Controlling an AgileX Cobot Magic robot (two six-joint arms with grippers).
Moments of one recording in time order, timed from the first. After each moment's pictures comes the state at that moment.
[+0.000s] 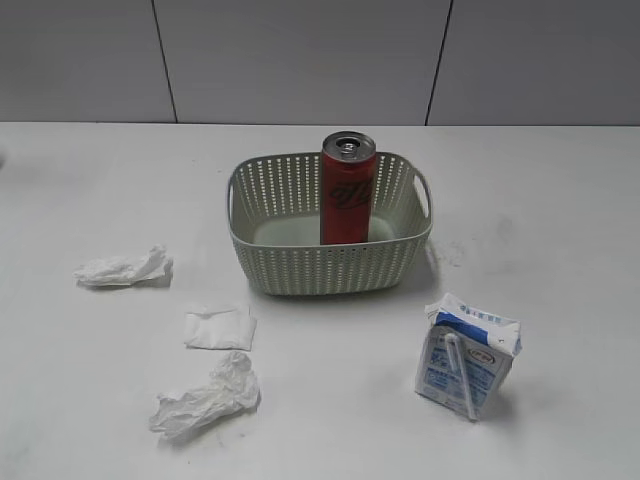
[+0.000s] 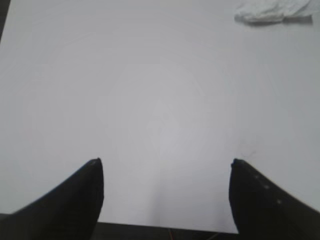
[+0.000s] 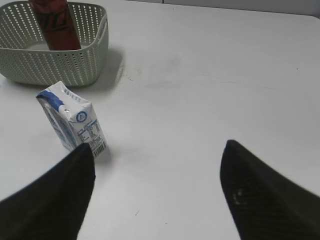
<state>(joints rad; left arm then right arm) 0.00 0.44 -0.51 -0.04 1.05 0.08 0.14 0.00 -0.42 0.08 0.94 -0.04</state>
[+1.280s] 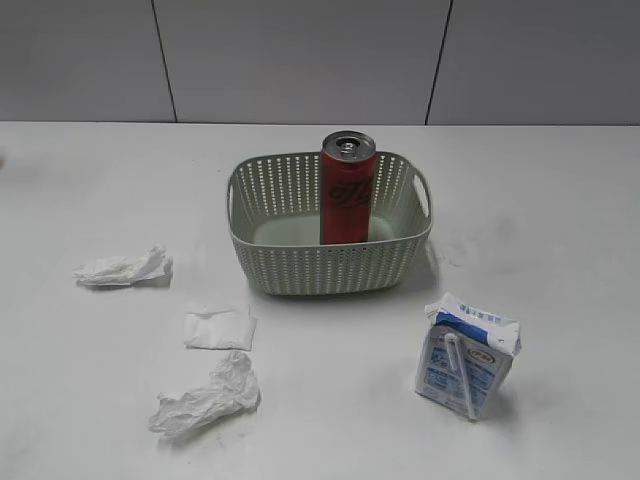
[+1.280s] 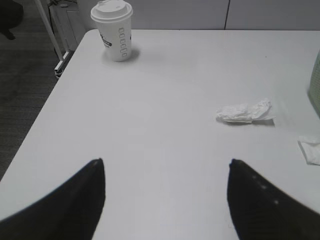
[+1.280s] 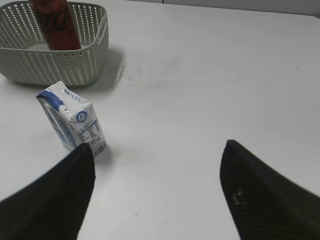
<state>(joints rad) 0.00 -0.01 -0.51 -0.05 1.05 0.07 0.14 0.00 -0.42 0.08 0.94 -0.04</state>
